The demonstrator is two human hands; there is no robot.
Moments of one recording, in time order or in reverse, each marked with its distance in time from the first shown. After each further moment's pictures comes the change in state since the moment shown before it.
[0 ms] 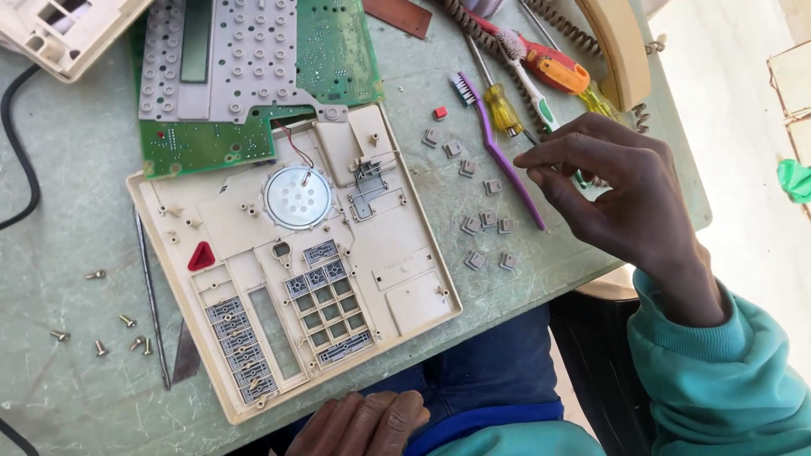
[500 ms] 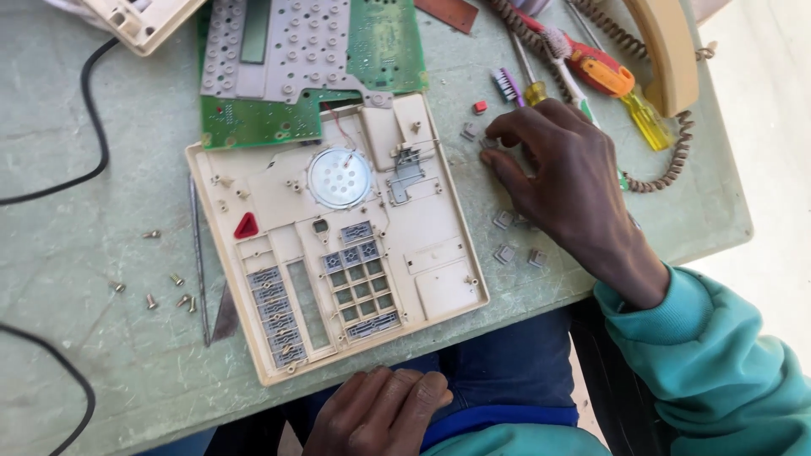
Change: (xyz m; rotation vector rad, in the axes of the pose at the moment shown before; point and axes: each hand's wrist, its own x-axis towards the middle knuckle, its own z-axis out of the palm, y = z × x) left_hand 0.020 0.002 -0.016 -0.022 0.025 0.070; right_hand 0.039 -0.011 0.059 -0.237 -0.007 0.084
